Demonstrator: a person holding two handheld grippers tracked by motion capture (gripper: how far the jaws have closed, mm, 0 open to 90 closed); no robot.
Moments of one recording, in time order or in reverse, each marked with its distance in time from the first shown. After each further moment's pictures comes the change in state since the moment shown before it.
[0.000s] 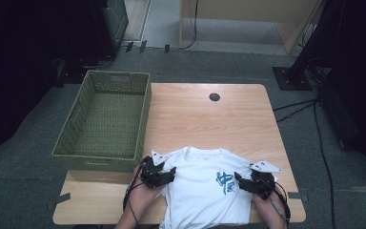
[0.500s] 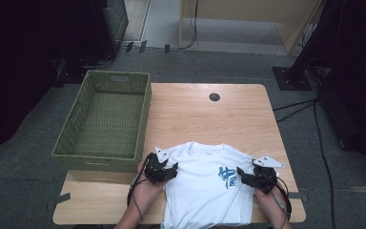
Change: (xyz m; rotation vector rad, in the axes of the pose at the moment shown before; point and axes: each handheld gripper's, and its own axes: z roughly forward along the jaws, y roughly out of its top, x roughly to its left) left arm 0.004 0.012 0.023 -0.035 0.058 0.040; right arm -0.017 0.006 0.009 -0.020 -0.009 0.012
